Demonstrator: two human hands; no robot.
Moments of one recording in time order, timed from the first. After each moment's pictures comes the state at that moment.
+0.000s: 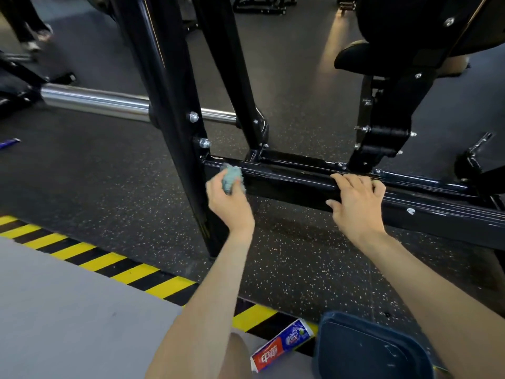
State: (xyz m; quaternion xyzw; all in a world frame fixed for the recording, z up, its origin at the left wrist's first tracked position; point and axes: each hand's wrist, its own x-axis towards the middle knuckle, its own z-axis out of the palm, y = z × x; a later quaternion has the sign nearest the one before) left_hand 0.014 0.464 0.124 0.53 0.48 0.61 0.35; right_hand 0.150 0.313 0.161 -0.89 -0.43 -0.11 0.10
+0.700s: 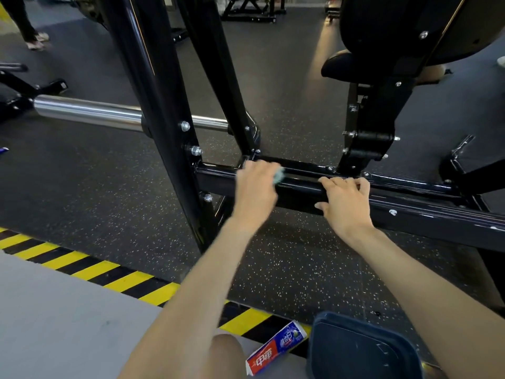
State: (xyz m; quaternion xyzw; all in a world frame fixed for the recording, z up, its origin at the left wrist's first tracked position) left_hand 0.034 0.458 0.165 0.90 0.28 0.32 0.08; right_hand 0.150 0.315 0.177 -0.90 -0.43 -0.09 0.02
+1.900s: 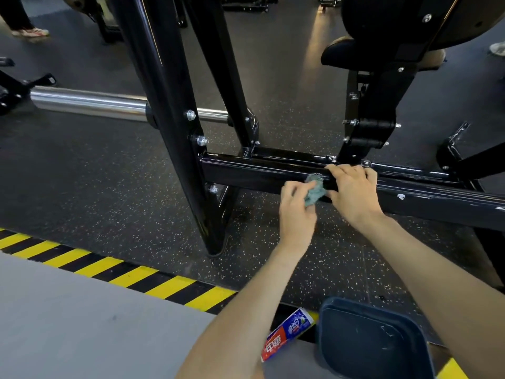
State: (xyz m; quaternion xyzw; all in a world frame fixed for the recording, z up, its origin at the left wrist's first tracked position) left_hand 0.049 0.377 0.114 0.78 0.26 0.45 0.35; right_hand 0.149 0.314 0.171 -0.90 -0.42 -0.08 0.06
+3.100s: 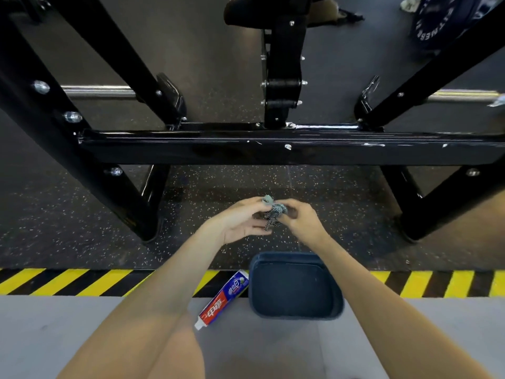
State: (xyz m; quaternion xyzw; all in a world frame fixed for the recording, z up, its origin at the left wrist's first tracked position) left_hand 0.066 0.312 0.086 0.52 0.26 -0.13 0.80; right_hand 0.149 0.161 0.073 -0.82 -0.28 0.23 0.44
